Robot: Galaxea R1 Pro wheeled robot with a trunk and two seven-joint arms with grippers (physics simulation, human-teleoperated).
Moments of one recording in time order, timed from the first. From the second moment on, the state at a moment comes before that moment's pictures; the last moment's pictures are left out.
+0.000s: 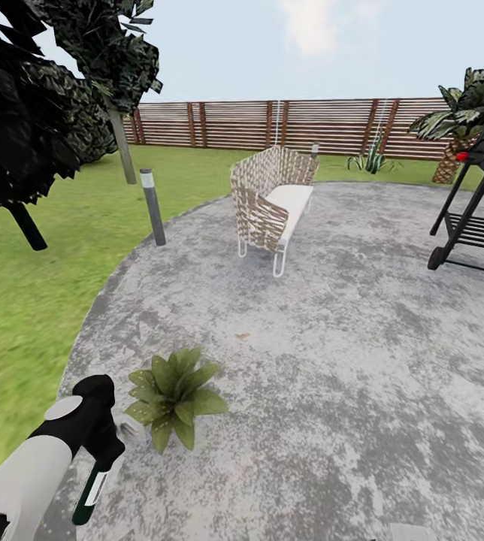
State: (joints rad) left arm -0.76 0.18 -0.05 -0.65 -1.30 0.89 -1.41; right arm -0.38 -0.09 -0.15 -0.11 0.13 -0.21 -0.26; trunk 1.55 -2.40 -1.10
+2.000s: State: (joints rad) left arm -0.77 0.17 -0.02 -0.65 -1.29 0.92 -1.41; right arm -0.38 -0.09 -0.15 -0.11 0.13 -0.21 -0.26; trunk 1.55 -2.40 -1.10
